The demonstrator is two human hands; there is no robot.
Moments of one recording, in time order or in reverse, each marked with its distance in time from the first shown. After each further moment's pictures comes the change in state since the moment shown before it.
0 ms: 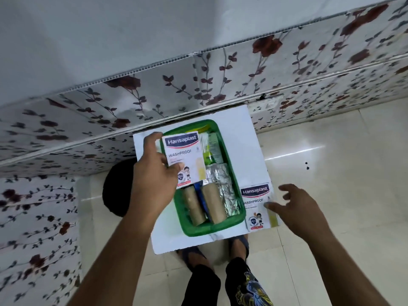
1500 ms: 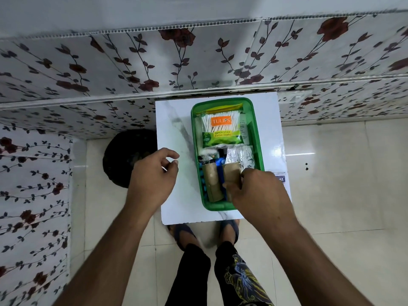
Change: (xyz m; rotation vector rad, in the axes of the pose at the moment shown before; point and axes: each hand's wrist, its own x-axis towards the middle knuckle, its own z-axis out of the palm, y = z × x) left_hand -0.027 -0.100 -0.026 0.012 0.016 -0.020; right_hand -0.083 -0.135 0.040 -0.372 0.081 -0.467
